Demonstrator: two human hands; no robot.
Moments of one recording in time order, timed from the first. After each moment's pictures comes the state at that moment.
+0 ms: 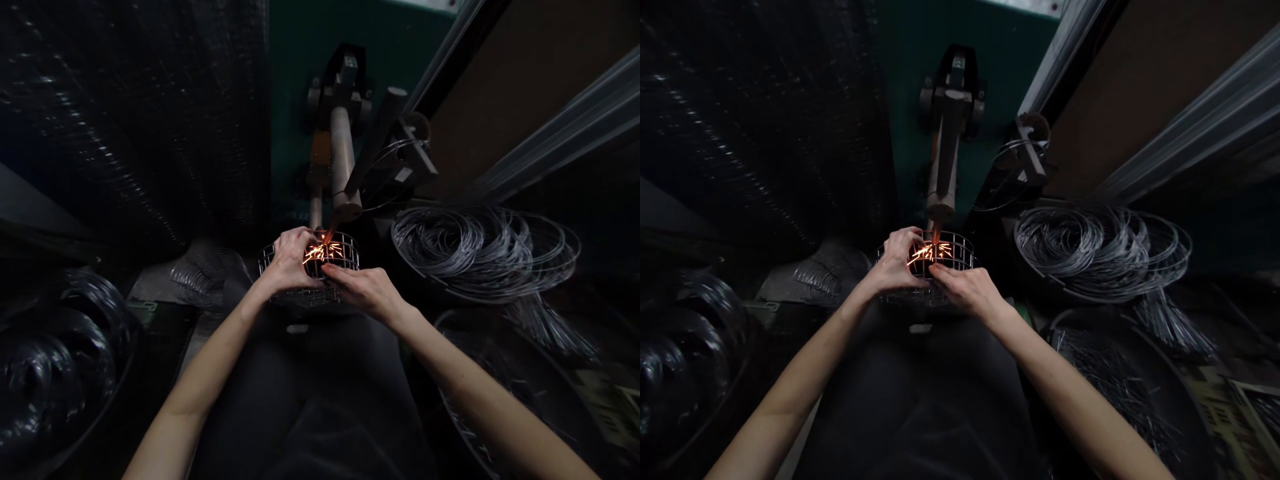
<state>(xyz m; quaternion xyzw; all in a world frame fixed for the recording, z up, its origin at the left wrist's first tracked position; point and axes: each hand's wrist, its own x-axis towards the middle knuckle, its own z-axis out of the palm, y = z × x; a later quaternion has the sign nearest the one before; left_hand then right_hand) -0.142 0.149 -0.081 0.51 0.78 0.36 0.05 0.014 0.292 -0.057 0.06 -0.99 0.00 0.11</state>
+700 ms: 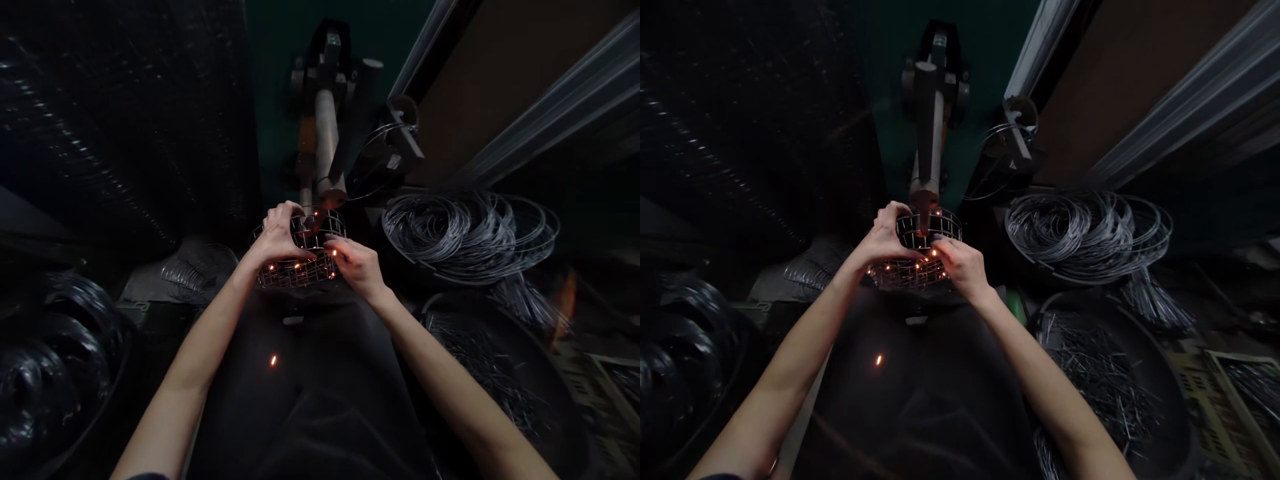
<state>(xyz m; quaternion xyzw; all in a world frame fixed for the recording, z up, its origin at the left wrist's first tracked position) -0.169 0.170 -0.072 0.48 0.79 0.37 0.05 -0.002 0.301 -0.081 -0.05 -0.94 0.18 0.29</state>
